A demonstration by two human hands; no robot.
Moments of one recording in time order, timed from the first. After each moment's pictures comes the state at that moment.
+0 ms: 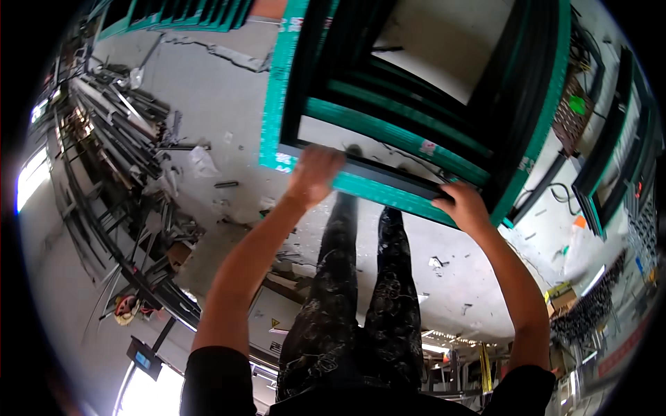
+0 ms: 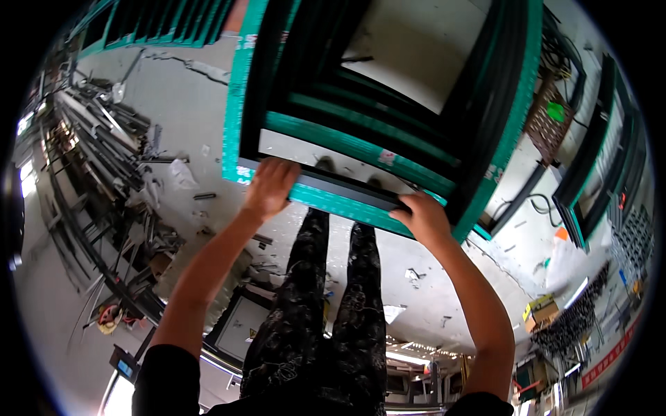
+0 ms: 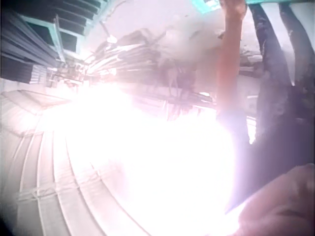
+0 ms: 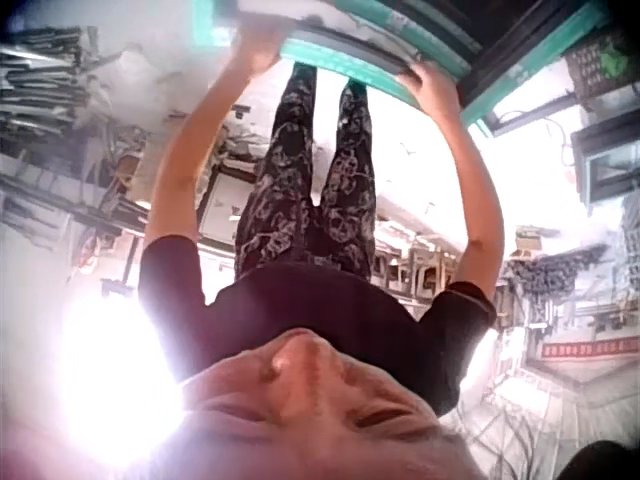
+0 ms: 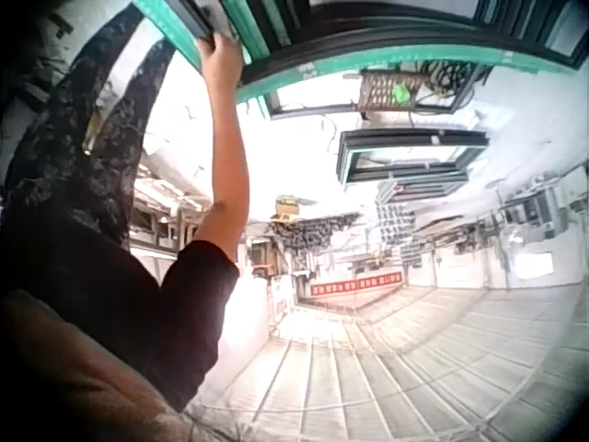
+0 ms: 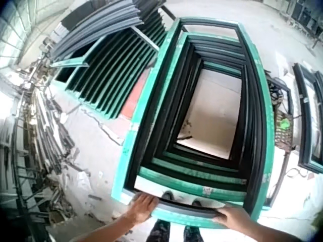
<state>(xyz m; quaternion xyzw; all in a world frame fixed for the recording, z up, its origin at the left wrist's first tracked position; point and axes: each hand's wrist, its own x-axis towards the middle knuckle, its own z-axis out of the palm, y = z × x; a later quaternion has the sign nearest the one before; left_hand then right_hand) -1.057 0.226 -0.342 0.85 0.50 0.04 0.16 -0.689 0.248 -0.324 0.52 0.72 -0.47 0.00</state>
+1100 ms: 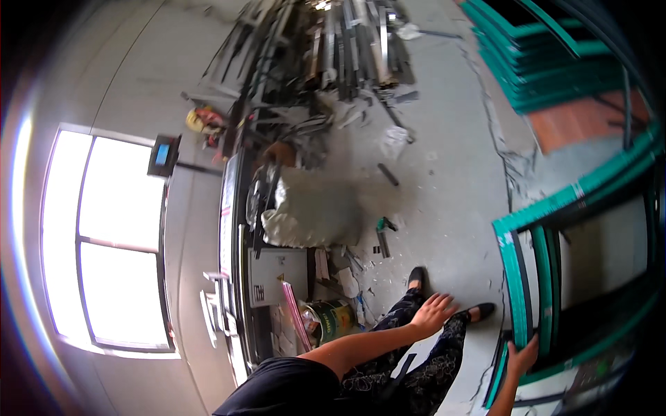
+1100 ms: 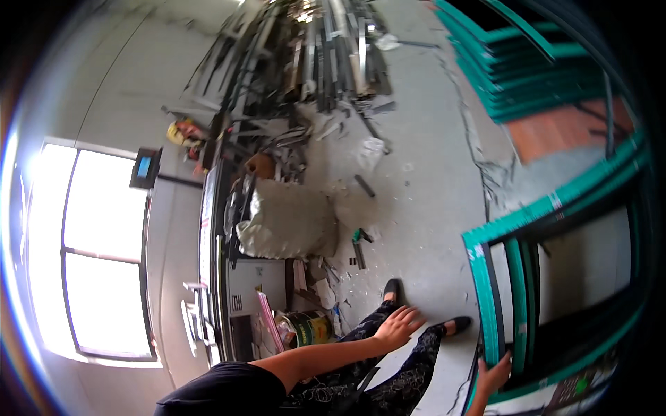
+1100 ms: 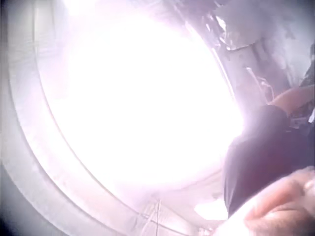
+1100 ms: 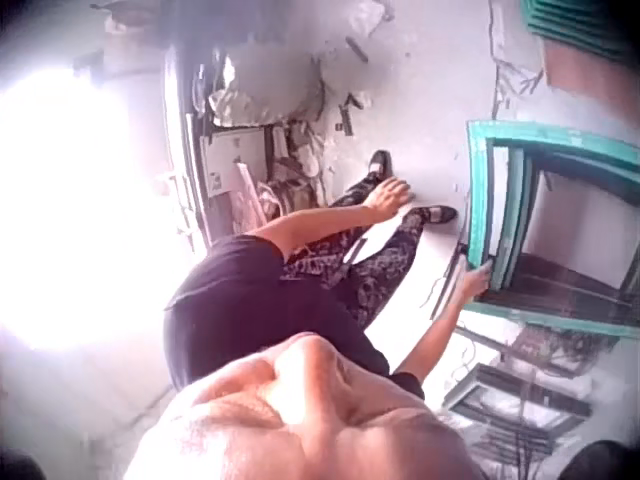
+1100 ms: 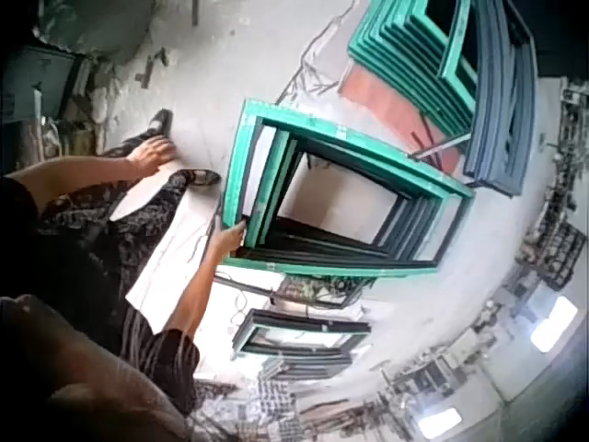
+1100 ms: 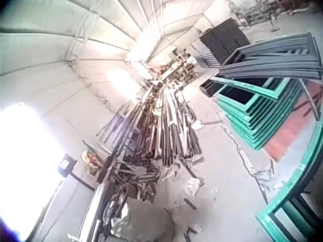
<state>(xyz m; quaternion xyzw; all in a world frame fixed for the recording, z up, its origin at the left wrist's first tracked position) -1.003 -0.043 -0.251 0.52 0.83 0.03 0.21 -0.723 0.181 -0.314 0.54 0.80 -0.24 0.11</state>
